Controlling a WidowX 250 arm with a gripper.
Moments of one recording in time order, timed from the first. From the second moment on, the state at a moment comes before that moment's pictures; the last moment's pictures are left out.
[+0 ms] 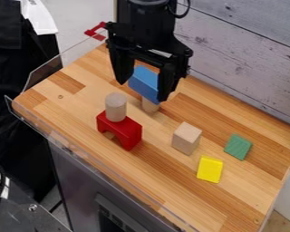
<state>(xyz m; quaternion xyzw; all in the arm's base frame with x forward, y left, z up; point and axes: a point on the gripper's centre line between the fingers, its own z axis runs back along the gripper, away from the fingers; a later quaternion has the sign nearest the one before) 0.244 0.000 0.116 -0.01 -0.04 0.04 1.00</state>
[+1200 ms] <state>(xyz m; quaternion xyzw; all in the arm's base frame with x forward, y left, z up) 0.238 0.041 0.073 -0.03 0.02 0.07 1.00</state>
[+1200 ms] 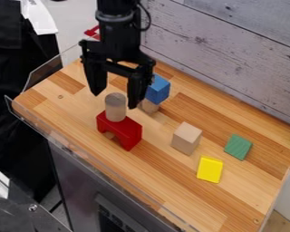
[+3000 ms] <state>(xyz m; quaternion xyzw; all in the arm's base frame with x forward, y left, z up) 0.279 -0.018 0.103 -0.06 -0.04 0.01 1.00</state>
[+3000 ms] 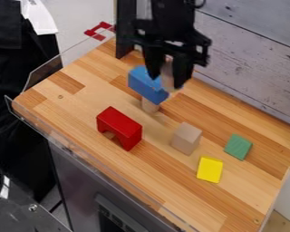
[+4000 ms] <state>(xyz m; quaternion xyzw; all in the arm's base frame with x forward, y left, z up) 0.283 -0.038 0.064 -0.06 0.08 -0.02 0.99</state>
